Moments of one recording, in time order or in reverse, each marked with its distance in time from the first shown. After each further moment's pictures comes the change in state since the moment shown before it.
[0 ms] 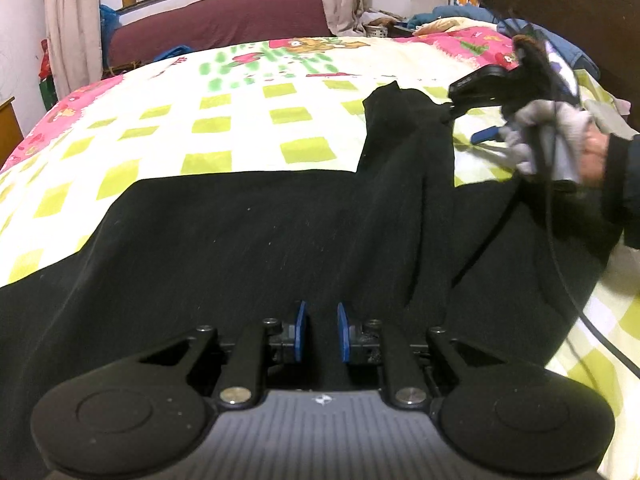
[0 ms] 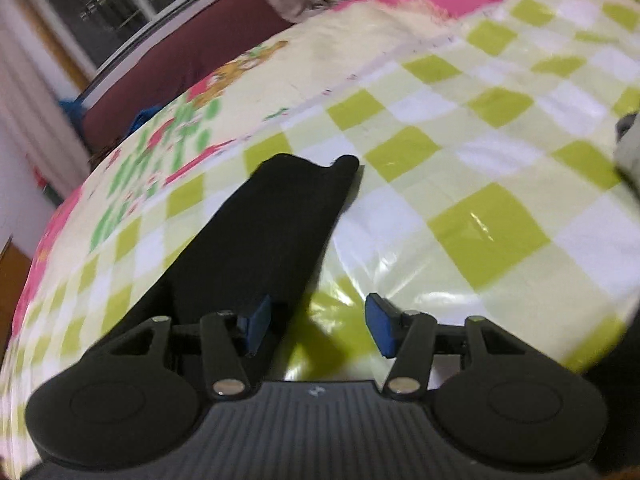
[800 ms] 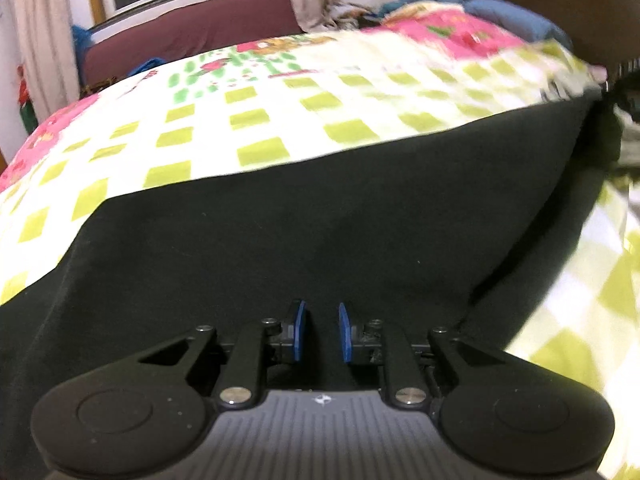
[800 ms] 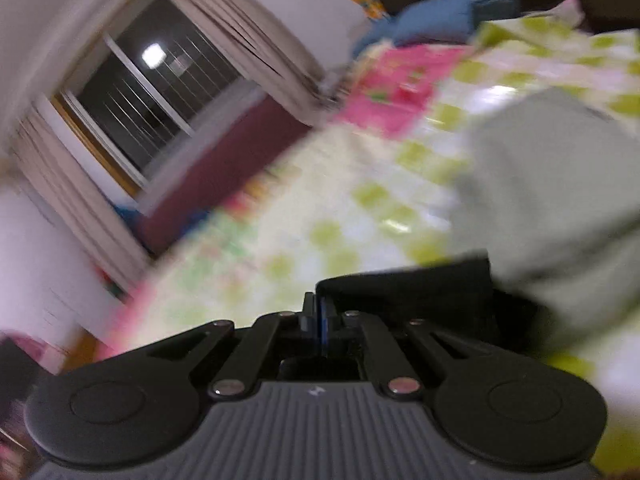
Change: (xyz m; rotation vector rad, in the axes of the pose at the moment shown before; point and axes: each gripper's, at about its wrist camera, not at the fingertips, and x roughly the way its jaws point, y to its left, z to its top) left arm -0.006 -0.040 -0.005 0.117 0.018 -0.006; right arm -0.229 -0.126 -0.026 0.077 -0.238 0.121
